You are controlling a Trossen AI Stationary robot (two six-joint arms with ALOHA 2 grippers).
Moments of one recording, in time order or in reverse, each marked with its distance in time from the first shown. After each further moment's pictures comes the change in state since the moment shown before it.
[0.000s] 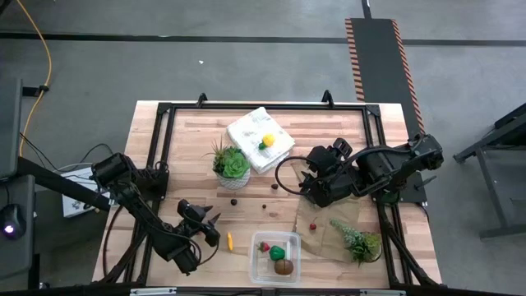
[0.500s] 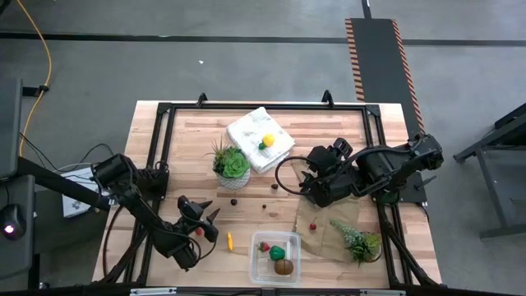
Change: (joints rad) left arm -0.001 0.012 -0.064 0.012 -0.112 -0.028; right arm -0.001 0.000 0.000 -0.007 0.001 0.000
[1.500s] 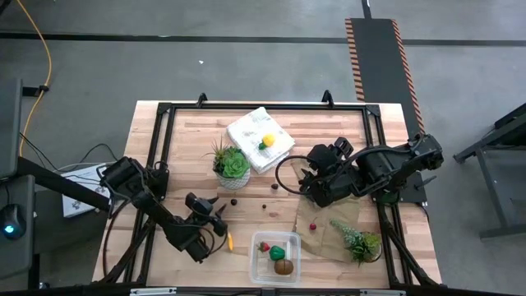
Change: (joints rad) left arm 0.116 0.068 -0.066 0.269 0.014 0.186; right arm 0.000 0.000 0.000 -0.001 0.033 0.030
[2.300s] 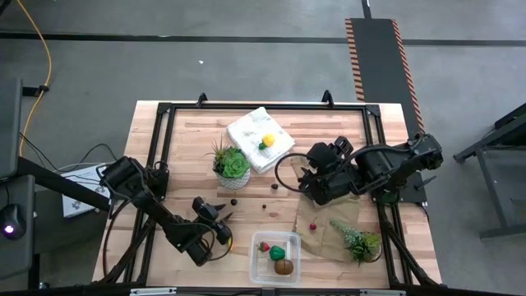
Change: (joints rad) left arm 0.001 -0.006 -0.010 0.270 0.012 0.276; right arm -0.015 0.000 0.000 0.000 -0.006 0.016
